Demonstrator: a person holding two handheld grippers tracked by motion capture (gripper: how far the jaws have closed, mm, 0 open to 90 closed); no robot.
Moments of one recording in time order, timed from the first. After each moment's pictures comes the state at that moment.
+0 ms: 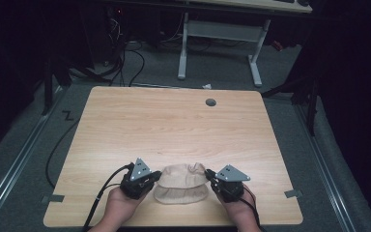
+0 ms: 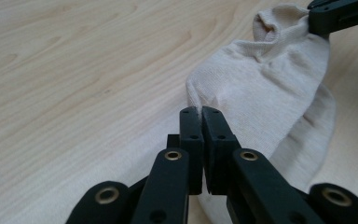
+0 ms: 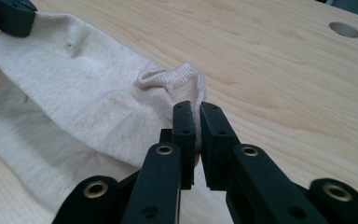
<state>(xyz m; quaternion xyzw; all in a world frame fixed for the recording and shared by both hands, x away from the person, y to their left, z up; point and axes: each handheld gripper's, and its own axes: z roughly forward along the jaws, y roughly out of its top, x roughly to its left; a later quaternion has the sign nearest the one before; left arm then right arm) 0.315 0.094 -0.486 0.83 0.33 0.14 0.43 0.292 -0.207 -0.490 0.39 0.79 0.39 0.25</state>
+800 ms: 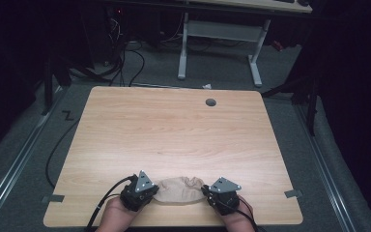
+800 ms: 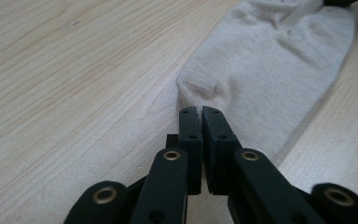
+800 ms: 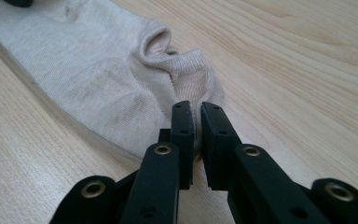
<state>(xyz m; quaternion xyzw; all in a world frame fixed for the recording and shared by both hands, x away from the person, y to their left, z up) 0.301 0.093 -0.515 0.87 0.31 0.13 0.35 0.273 -0.198 -0.519 0.38 0.83 0.34 0.20</state>
